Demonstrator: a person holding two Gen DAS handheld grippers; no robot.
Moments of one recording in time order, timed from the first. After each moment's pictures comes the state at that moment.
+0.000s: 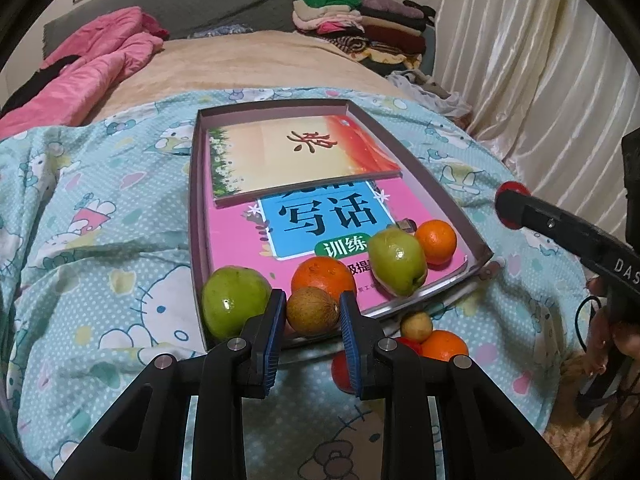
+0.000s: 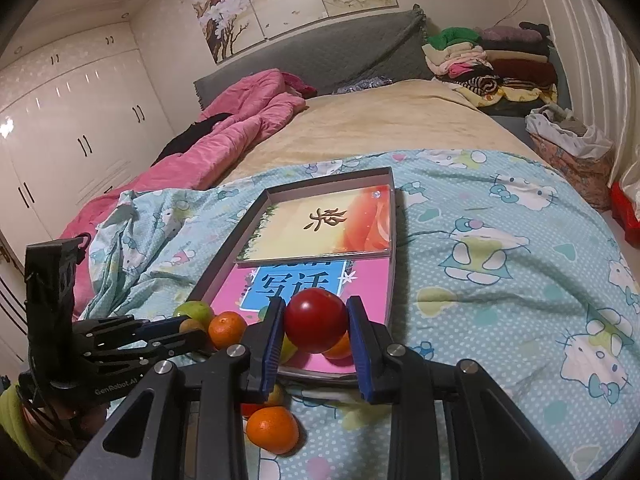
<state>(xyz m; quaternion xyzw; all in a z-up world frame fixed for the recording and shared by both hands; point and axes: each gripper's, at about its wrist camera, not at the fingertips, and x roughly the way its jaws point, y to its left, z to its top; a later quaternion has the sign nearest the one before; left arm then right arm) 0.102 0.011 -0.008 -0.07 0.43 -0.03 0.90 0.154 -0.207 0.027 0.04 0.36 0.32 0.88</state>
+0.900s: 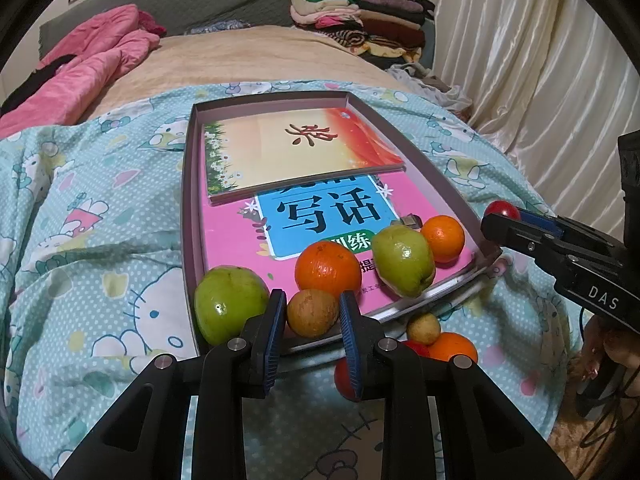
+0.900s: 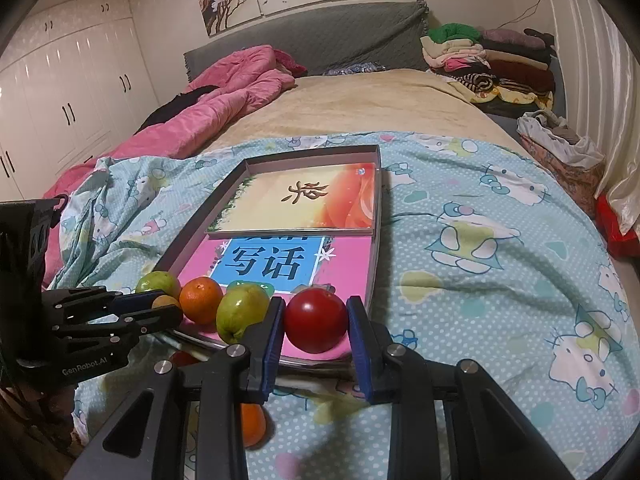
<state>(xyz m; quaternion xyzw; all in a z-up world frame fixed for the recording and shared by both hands) 0.111 0.009 -0.015 -0.06 0.44 -0.03 0.89 0.158 -0.195 0.007 -0.02 0.38 0.29 0.88</state>
